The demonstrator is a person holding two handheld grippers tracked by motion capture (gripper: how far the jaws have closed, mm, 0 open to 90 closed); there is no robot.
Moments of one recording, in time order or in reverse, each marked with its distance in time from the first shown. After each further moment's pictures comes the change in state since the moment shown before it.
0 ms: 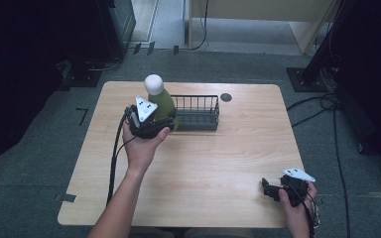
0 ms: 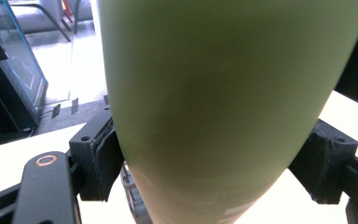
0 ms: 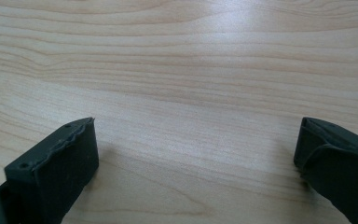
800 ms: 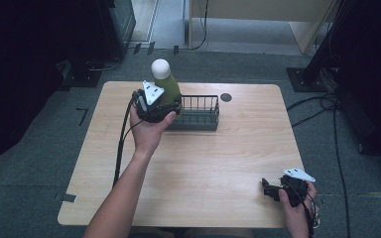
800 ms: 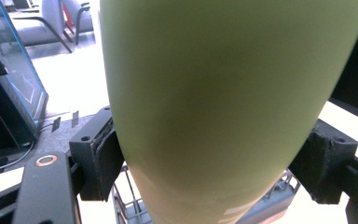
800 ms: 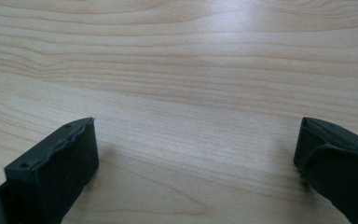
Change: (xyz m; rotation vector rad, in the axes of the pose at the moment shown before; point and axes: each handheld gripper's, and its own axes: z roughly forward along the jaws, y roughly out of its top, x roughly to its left) left arm 0.004 0.025 0.037 -0.031 0.000 0.012; right arm 0.000 0.000 0.000 0.001 0.000 0.001
